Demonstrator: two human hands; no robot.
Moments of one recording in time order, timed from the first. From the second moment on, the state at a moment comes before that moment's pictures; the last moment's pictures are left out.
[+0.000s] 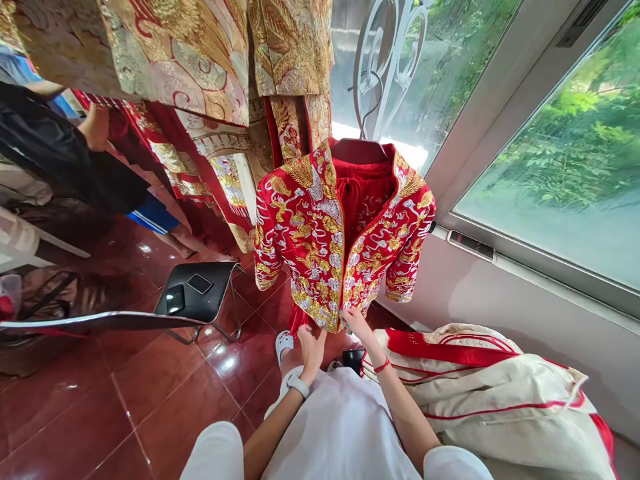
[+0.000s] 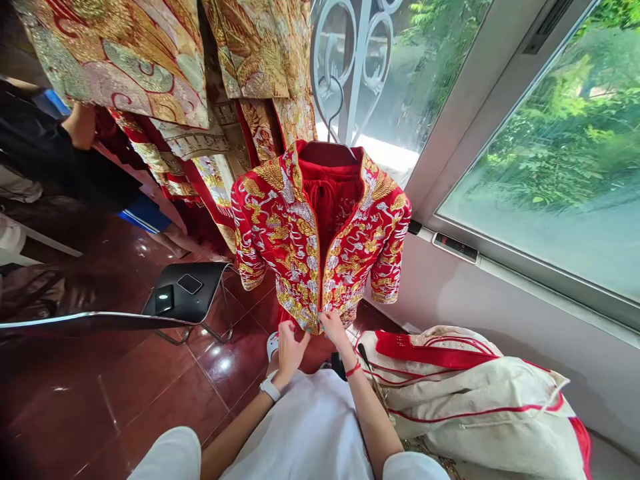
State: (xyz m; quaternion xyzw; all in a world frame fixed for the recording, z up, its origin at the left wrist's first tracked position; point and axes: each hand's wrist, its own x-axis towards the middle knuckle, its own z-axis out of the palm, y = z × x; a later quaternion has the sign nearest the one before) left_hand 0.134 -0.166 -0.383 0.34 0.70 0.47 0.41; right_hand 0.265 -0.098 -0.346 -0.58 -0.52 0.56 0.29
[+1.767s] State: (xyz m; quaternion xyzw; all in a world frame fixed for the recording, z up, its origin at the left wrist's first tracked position) left_hand 0.165 -0.039 -0.322 0.68 0.67 0.31 0.00; right_hand 0.247 -0.022 -0.249 -0.57 -0.52 0.47 0.42
